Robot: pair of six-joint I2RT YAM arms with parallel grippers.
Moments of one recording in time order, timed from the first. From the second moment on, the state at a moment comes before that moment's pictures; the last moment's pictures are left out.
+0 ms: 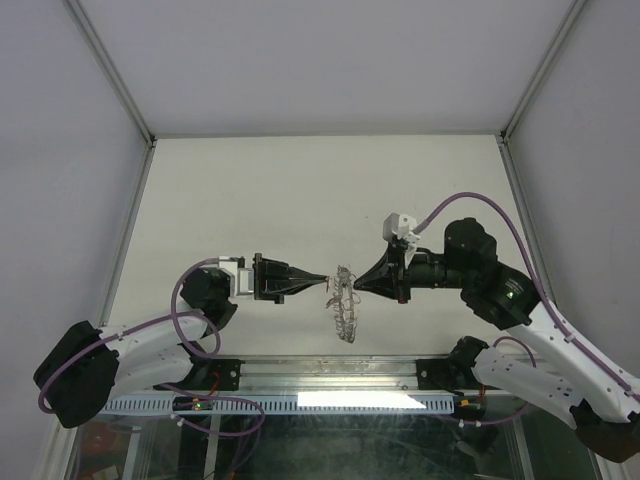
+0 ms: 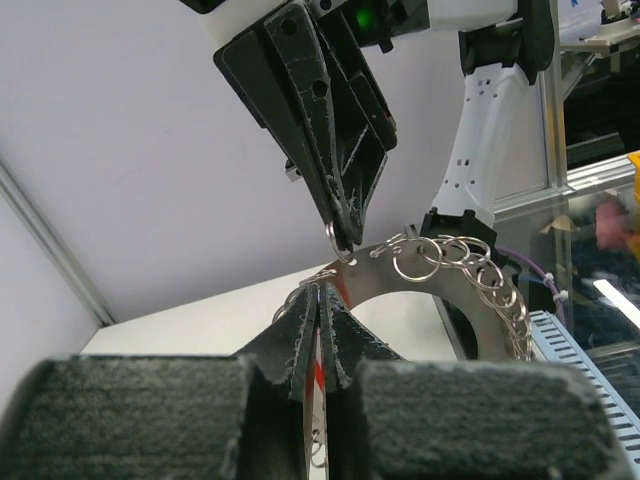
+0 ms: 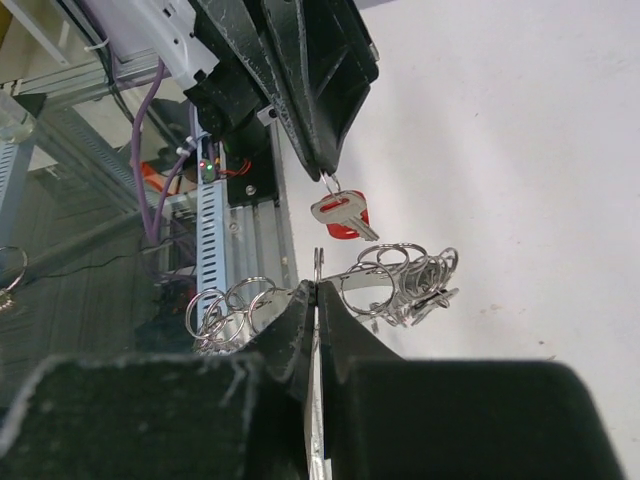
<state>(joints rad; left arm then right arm) -0.76 1.03 0.31 1.34 0.82 -0.11 0.80 0.75 0.92 -0.47 -0.66 0.00</state>
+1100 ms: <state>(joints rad) -0.76 0.99 0.50 1.15 0.94 -0.03 0.84 0.51 0.71 -0.28 -0.53 -0.84</state>
